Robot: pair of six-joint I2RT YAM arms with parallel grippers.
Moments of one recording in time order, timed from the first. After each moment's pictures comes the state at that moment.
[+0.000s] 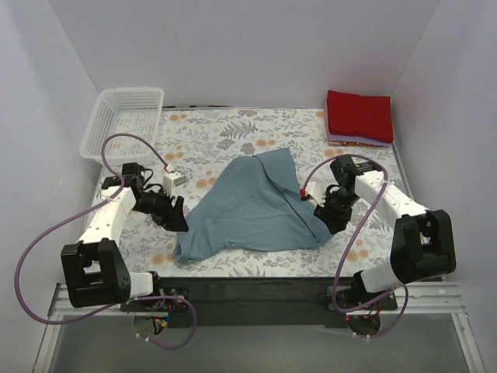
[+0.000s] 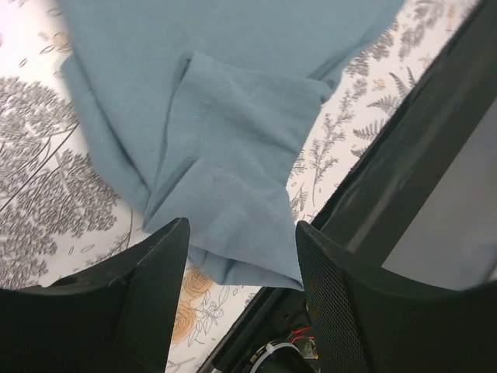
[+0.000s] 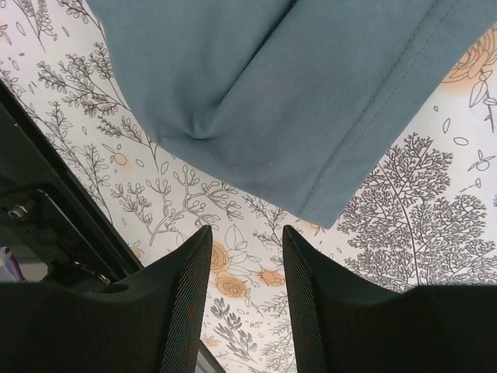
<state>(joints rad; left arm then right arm) 0.10 1.31 0.90 -1.08 0.78 0.74 0.26 1.46 1.00 -1.11 -0.33 -0.97</state>
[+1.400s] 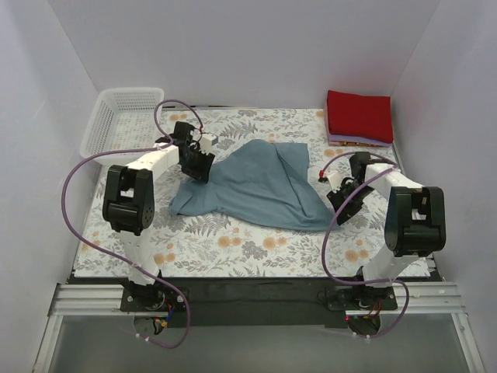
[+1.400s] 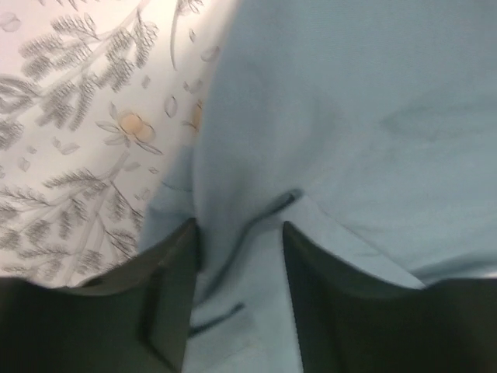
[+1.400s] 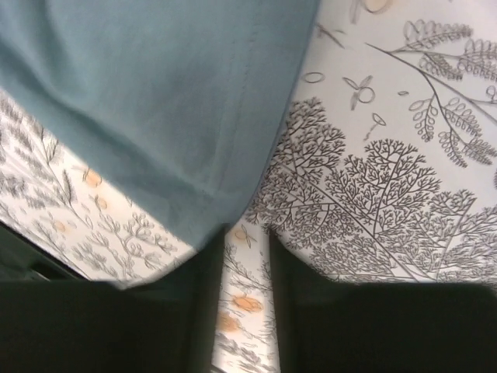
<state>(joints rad) -0.21 1.95 1.39 -0.56 0.26 0.30 0.03 1.67 1.00 -0.90 -0.33 -0.72</state>
